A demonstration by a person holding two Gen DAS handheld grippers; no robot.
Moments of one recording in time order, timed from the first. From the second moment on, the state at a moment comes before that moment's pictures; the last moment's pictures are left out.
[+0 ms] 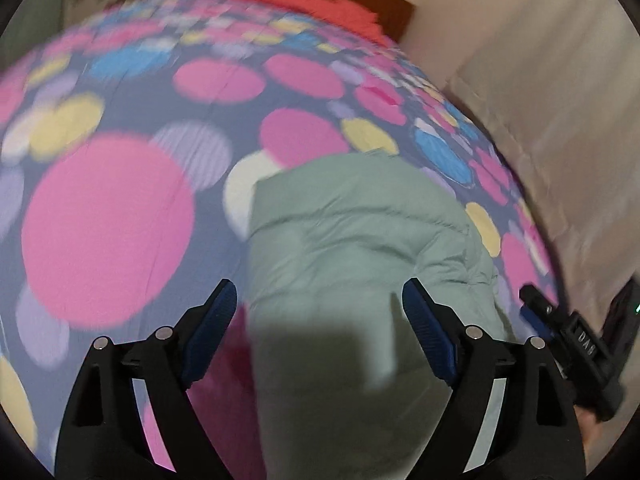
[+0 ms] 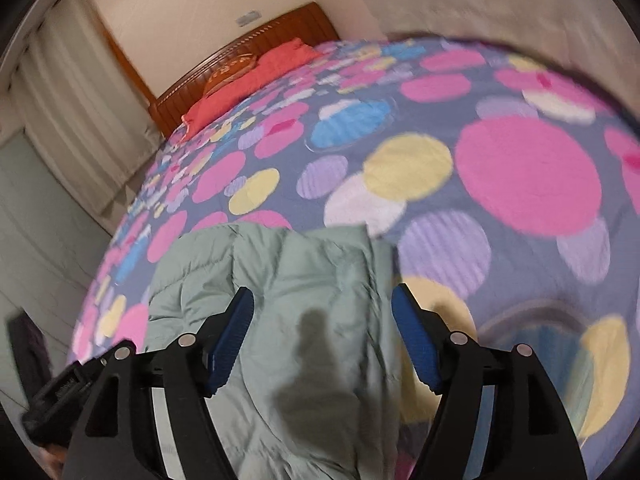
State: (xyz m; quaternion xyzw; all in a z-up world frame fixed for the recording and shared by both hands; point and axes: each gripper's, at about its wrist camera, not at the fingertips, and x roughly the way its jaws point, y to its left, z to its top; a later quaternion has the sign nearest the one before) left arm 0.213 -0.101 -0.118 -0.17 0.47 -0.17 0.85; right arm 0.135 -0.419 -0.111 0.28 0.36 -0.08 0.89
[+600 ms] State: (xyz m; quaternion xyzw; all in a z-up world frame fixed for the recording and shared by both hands) left arm 0.209 -0.107 -0.167 -0.28 0.52 -0.24 0.78; right arm 0.131 -0.419 -0.166 0.37 0.38 -0.01 0.85
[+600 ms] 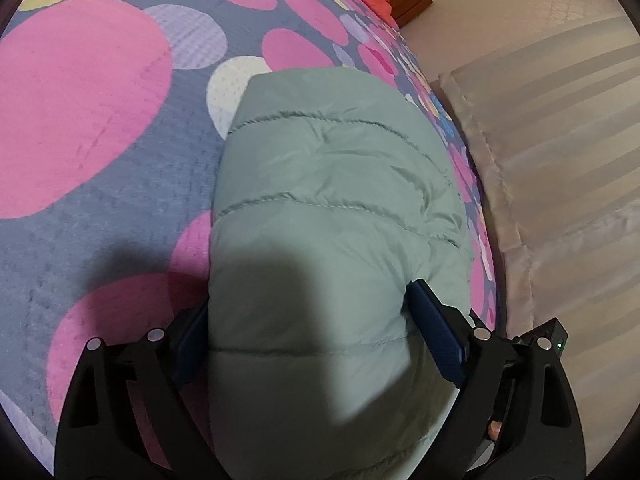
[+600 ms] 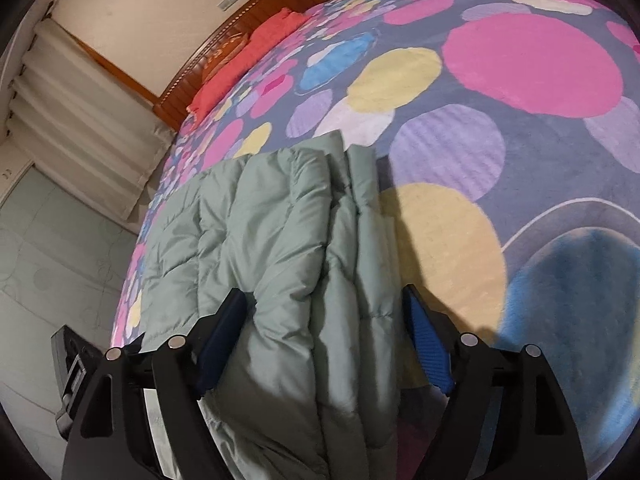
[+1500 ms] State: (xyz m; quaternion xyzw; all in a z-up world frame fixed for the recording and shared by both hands) left arm 0.239 -0.020 -0.102 -0.25 0.43 -0.22 0.84; right arm 0.212 -0.333 -0.141 0.39 0.35 0.13 0.84
